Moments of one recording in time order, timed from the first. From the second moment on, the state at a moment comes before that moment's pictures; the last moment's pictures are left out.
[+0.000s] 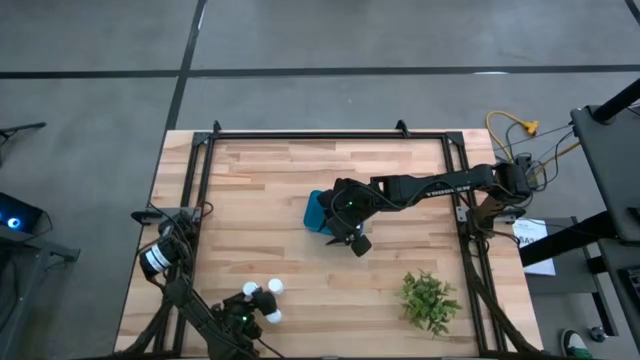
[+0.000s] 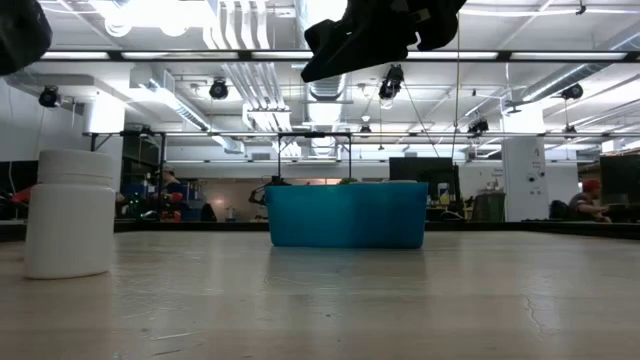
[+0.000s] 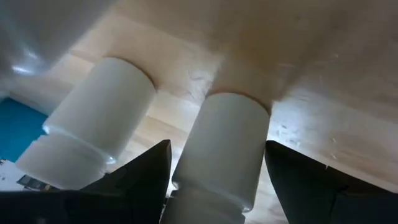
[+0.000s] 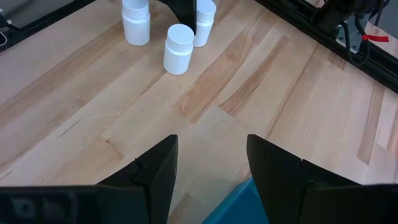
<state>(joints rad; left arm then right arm) -0.95 2.14 1.49 -1.38 -0.51 0.16 0.02 1.71 1.31 -0.38 -0.32 -0.53</state>
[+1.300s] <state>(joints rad) -0.97 2.07 1.56 -1.57 -0.65 -0.30 0.02 1.71 1.31 -0.36 -0.32 -0.54</state>
